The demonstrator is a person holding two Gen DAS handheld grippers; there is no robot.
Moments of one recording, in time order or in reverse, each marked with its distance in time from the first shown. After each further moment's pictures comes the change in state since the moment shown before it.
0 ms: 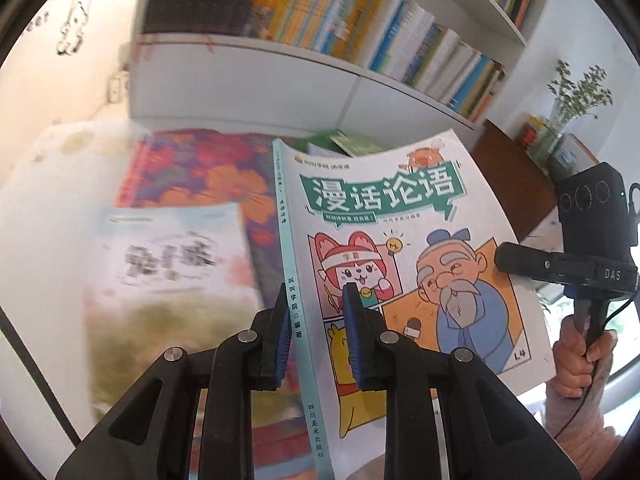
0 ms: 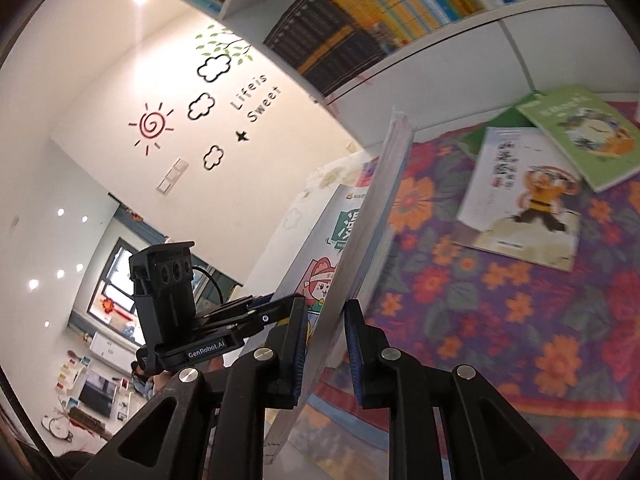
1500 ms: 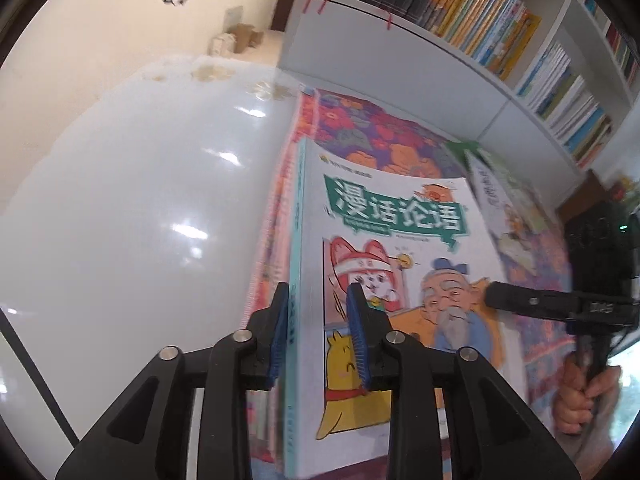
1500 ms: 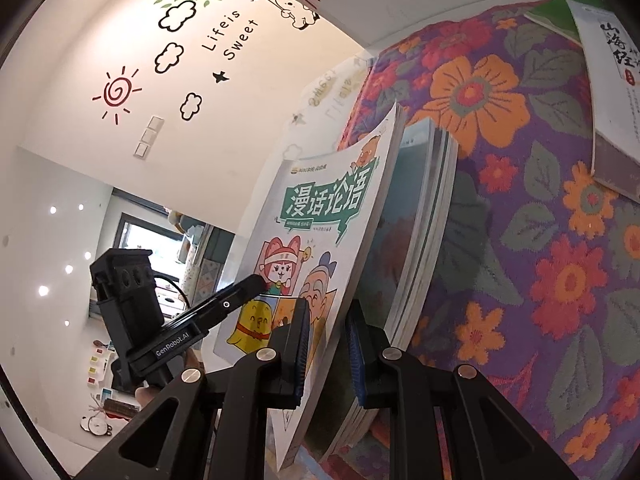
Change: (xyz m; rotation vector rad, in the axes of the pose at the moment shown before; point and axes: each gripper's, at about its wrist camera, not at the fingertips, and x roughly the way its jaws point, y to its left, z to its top) left arm 0.008 0.133 -0.032 -0.239 0.033 0.286; right arm 0.195 -0.028 0.002 0.142 0.236 0.039
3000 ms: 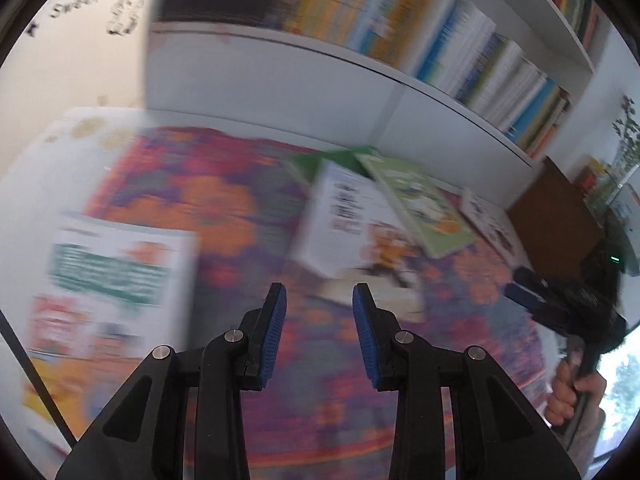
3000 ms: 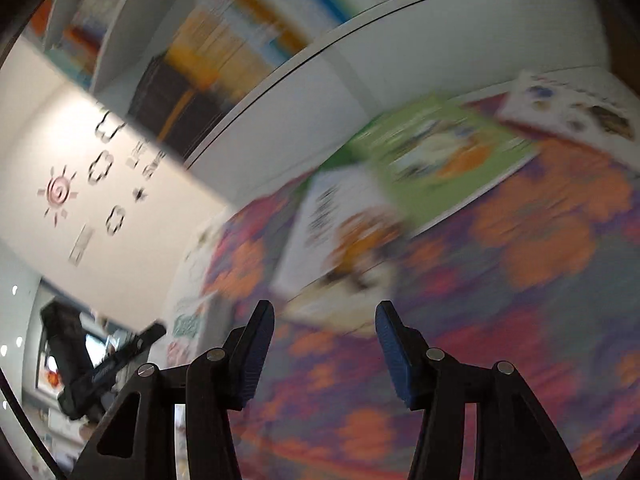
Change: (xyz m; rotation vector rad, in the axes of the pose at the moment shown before) left arm 0.029 -0.255 0.027 0.069 -0.041 -0.164; right arm -0.303 -0.139 -0.010 0.187 -0.441 -0.310
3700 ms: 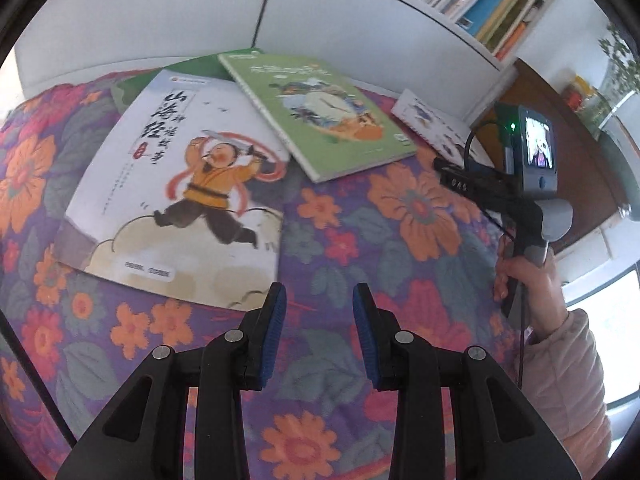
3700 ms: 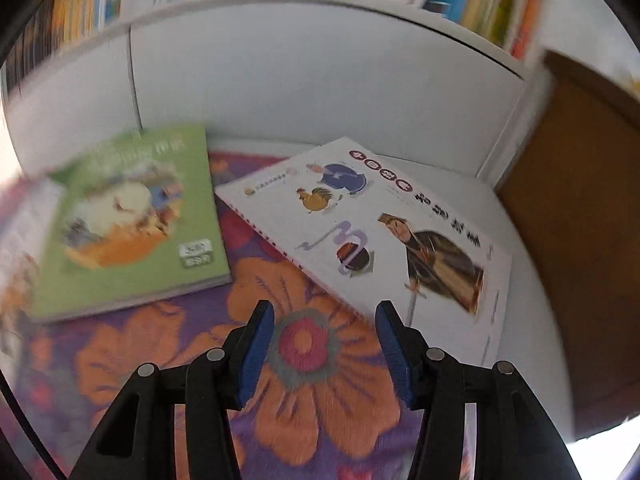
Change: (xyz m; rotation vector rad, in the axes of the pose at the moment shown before) left arm 0.123 -0.115 -0.036 0.108 0.216 -0.076; right arm 0.072 -0.107 0.102 -0.492 -0.074 -0.854
